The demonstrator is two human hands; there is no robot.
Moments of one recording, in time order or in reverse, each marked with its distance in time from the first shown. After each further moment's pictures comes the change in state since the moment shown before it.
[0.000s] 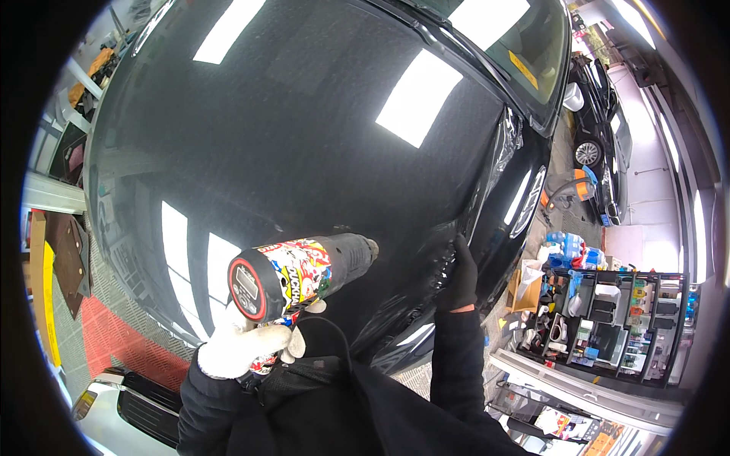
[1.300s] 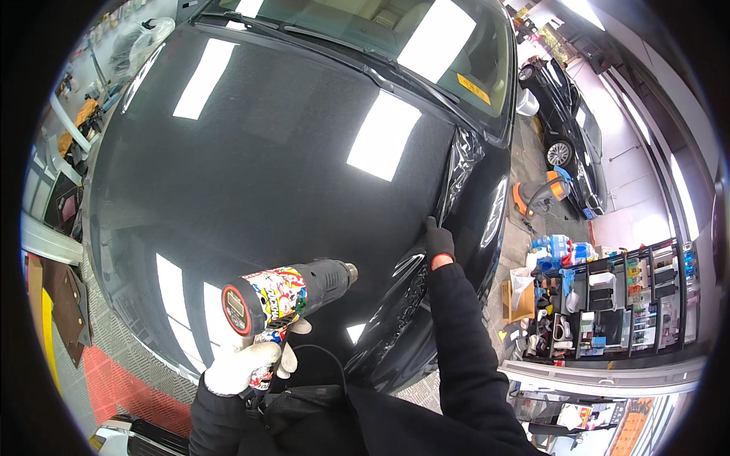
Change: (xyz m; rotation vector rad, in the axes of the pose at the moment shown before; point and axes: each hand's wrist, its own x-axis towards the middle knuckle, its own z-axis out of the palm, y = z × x) left_hand 0.002 -0.001 -0.004 0.134 -0.029 0.038; right_hand 0.113 -0.074 -0.051 -2.047 0.863 -0.292
